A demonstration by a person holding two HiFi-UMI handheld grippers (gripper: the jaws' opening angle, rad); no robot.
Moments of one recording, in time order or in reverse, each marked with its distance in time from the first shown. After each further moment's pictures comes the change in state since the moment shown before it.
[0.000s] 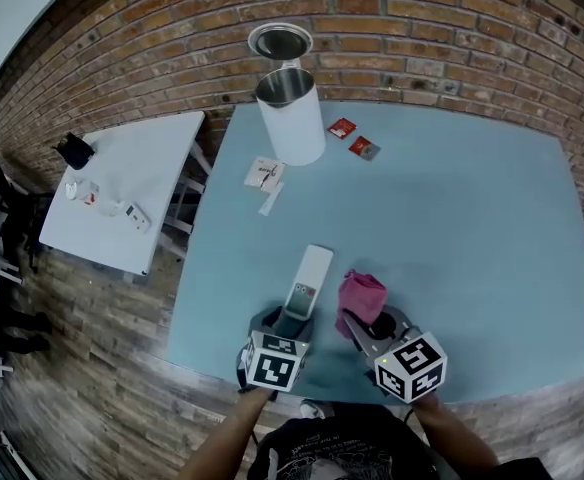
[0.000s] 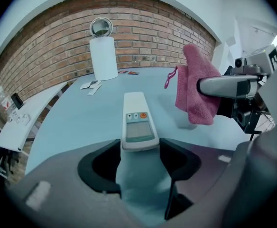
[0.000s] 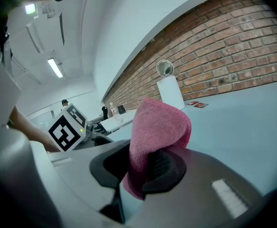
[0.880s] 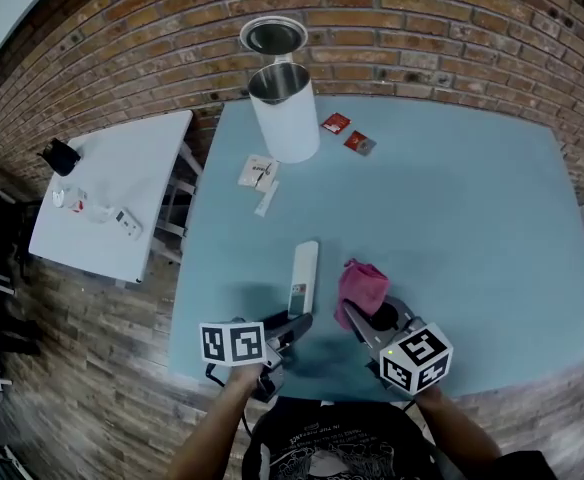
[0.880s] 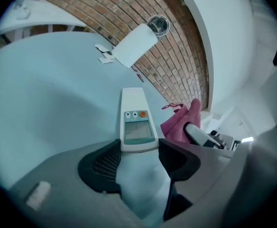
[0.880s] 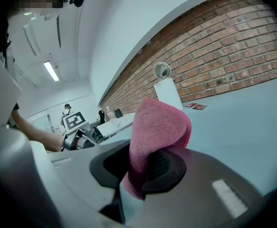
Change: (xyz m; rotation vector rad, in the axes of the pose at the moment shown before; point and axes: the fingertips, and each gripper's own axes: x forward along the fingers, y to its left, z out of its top) left arm -0.010 -0.006 0.011 -0.647 -0.054 -0.557; right arm 0.014 -0.004 0.014 0.034 -0.043 -0.035
